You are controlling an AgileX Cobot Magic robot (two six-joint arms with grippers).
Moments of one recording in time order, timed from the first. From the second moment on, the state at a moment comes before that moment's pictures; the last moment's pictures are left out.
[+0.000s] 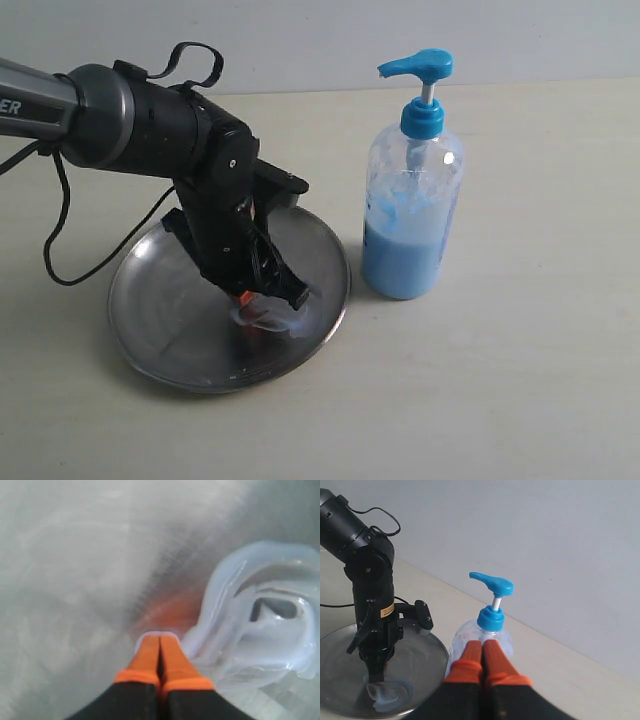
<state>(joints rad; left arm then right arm) -0.70 2.08 -1.28 0.07 0.77 -0.13 0.81 0.27 -0.31 -0.74 0.31 0.51</state>
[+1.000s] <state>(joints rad) -0.70 2.09 -1.27 -0.40 0.66 0.15 0.81 0.27 -0.31 -0.74 0.31 0.51</state>
